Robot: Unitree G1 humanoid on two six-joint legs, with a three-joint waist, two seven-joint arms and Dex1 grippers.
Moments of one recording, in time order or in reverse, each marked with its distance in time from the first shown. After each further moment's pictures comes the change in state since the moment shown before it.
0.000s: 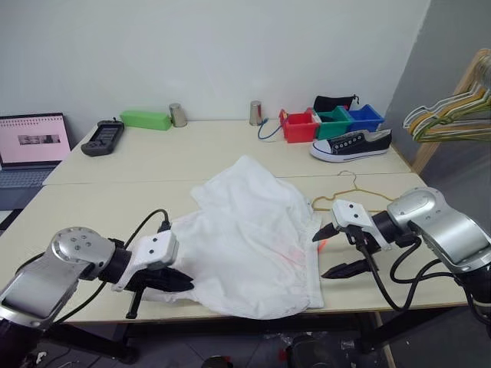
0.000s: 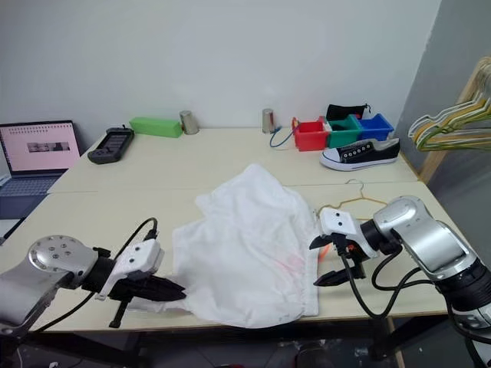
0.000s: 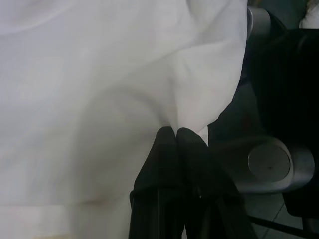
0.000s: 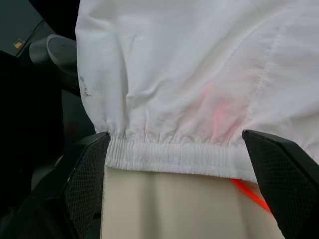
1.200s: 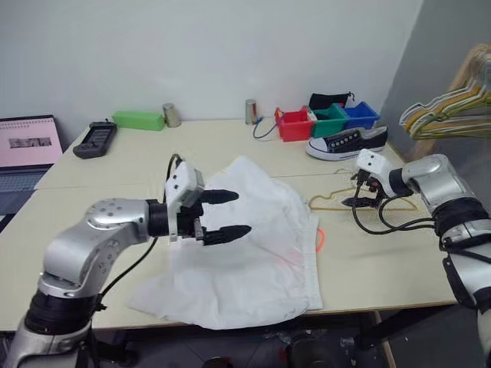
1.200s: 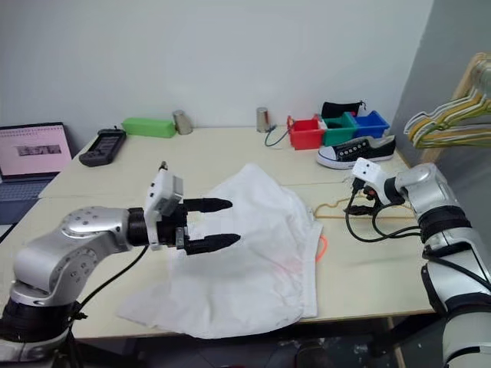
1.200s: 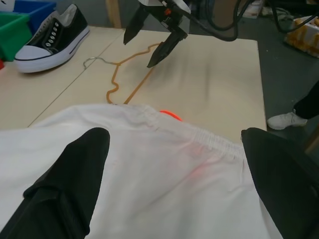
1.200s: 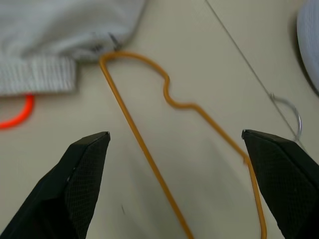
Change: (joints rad) left arm -0.299 -0.366 0.091 -0.151 -0.302 0.358 0.460; right arm -0.475 0.222 0.013 1.301 -0.410 -0.604 -0.309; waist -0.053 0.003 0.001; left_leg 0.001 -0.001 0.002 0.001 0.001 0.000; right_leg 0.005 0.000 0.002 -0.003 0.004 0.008
